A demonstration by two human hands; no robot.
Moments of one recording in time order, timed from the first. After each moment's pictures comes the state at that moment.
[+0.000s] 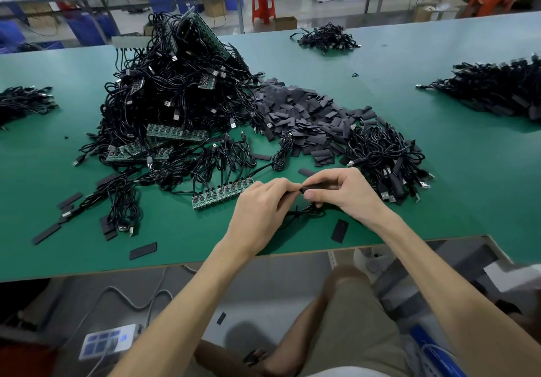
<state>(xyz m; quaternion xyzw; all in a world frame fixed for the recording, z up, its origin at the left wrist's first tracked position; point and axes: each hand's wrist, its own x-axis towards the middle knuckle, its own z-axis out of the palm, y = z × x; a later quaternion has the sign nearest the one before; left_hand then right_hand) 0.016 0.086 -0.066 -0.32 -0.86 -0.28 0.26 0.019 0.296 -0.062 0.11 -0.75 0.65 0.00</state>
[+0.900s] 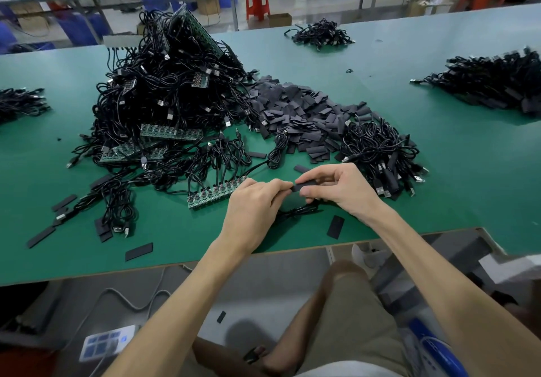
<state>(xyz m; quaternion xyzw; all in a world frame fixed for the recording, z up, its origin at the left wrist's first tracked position) 0.016 0.087 -0.066 -0.31 -0.87 -0.25 0.29 0.023 0.295 -0.059 0.08 -0.77 0.64 0.01</state>
